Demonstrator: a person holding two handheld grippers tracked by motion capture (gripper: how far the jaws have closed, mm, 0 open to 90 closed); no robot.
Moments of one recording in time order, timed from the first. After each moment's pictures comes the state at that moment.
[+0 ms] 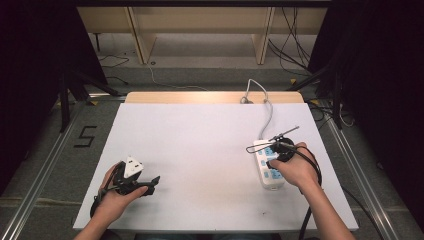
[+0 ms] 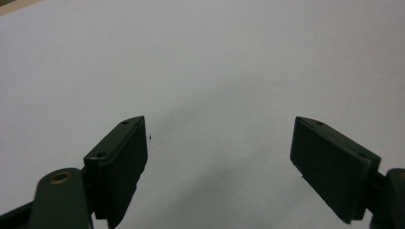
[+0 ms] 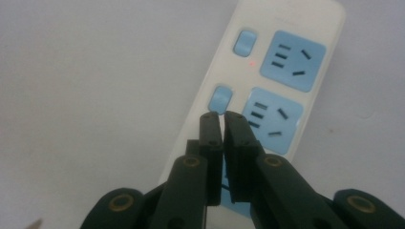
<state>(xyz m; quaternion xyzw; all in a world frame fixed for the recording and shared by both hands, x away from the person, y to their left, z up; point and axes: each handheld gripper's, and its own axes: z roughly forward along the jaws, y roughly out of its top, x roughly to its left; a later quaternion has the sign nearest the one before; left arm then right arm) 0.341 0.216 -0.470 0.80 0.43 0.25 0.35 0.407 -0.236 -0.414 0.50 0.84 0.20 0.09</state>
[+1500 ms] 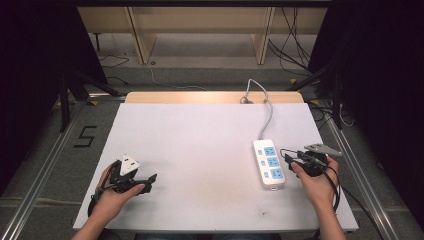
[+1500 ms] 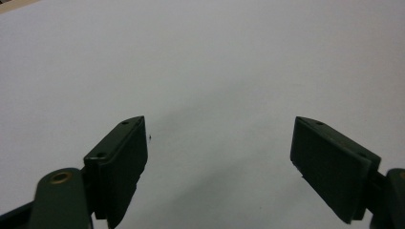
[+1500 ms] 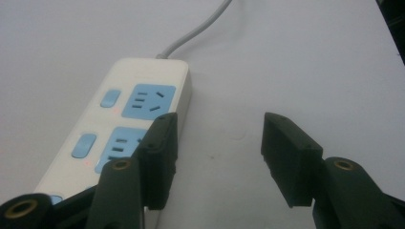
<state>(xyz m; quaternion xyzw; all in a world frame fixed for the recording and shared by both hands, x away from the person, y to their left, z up) 0.345 0.224 -0.470 0.78 0.45 0.25 0.35 0.382 -0.312 -0.457 0.55 0.70 0.37 0.26</state>
